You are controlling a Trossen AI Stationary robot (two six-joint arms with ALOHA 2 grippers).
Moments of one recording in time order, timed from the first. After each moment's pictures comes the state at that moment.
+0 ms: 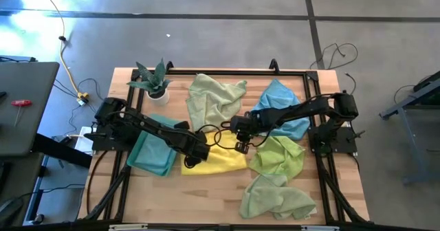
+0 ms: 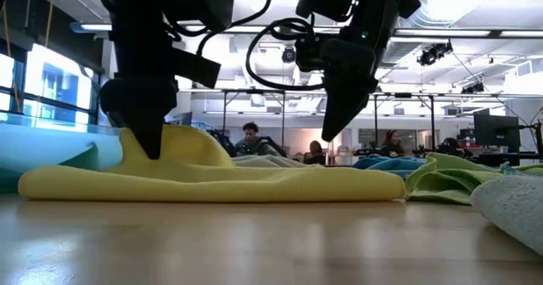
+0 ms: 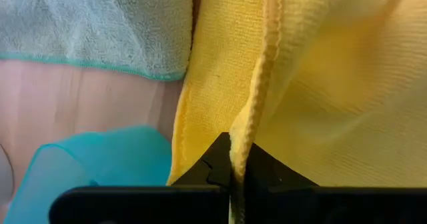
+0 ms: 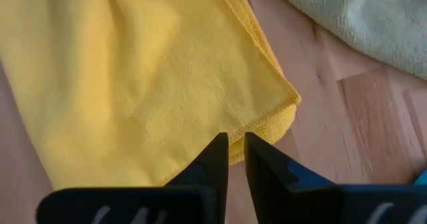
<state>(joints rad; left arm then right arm) -0.15 1.81 1.14 -0.95 -0.35 -0.62 0.04 1.75 1.16 -0.57 0.05 0.31</state>
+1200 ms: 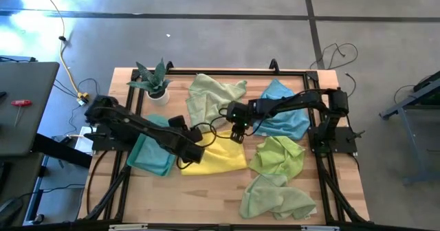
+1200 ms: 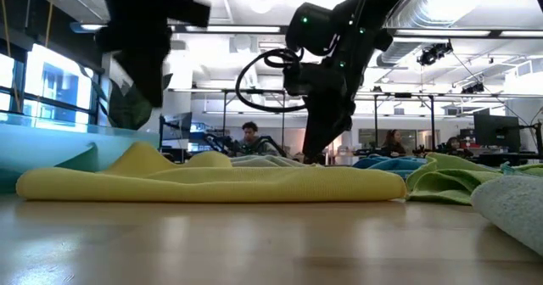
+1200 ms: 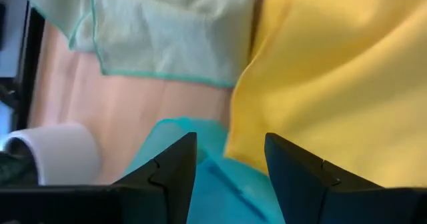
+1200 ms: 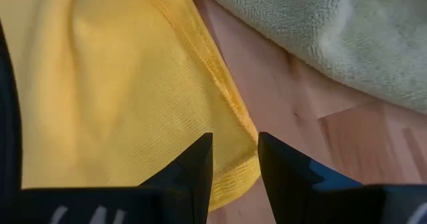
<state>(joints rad) -0.21 1.69 1.24 -1.16 -0.52 -0.68 -0.13 1.83 1.16 -0.45 -0.13 0.24</state>
